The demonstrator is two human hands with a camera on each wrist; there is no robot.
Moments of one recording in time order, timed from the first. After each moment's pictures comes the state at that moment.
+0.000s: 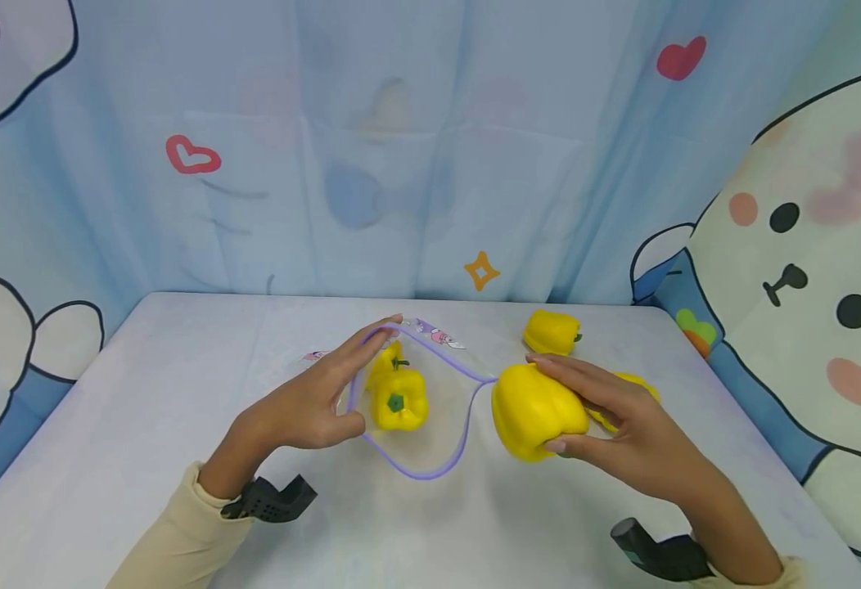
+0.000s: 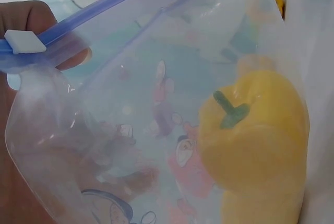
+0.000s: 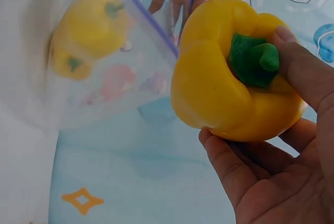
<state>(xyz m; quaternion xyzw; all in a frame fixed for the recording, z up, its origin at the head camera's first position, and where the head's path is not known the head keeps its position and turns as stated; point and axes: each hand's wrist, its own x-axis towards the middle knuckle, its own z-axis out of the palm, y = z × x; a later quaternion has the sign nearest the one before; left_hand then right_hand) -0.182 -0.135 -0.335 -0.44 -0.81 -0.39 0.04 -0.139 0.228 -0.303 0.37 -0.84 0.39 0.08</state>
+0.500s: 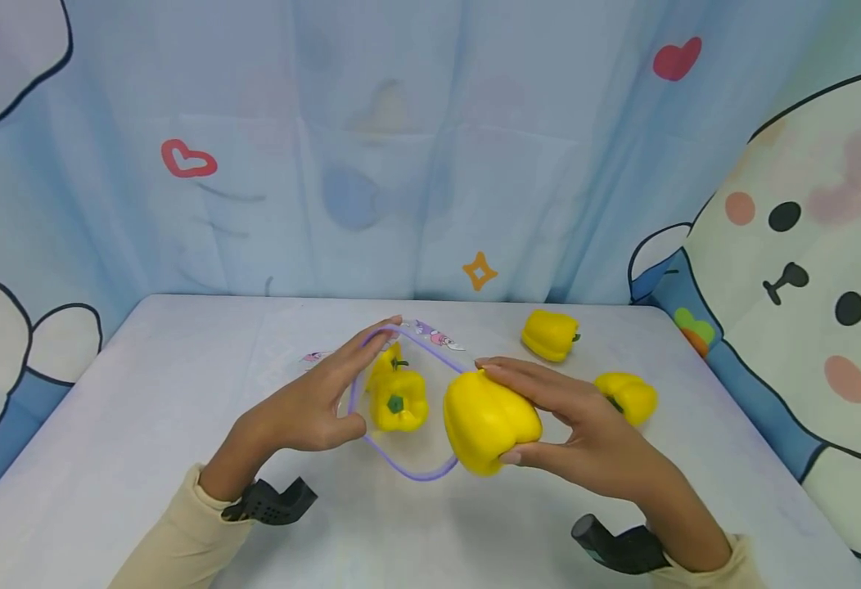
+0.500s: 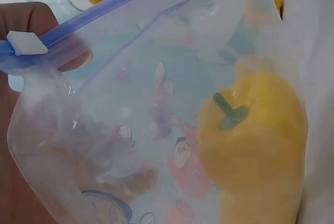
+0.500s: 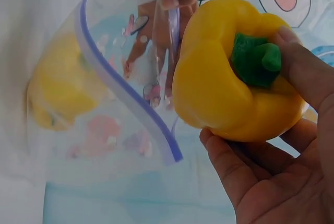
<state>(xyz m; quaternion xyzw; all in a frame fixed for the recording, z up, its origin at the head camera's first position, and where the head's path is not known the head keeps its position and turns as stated) -0.183 -0.133 -0.337 -0.45 -0.80 -0.40 0.04 -0.138 0.189 -0.298 0.41 -0.82 0.39 0.05</state>
